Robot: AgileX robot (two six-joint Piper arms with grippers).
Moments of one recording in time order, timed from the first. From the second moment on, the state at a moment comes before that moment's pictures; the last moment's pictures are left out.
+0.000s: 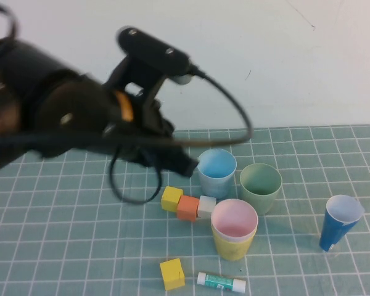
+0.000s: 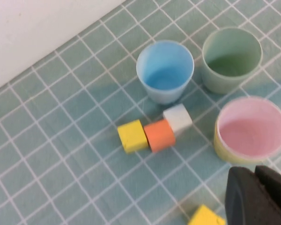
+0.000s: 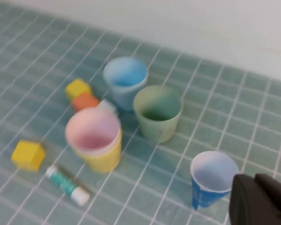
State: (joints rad) right arm -0.08 0.74 -0.66 0.68 0.78 -0.83; left arm -0.71 1.41 -1.28 0.07 0.76 -0.06
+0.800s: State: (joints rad) right arm 0.28 1.79 -1.66 0.34 1.23 -0.79; left arm -0.71 0.71 -0.63 0.08 0.69 -0.21
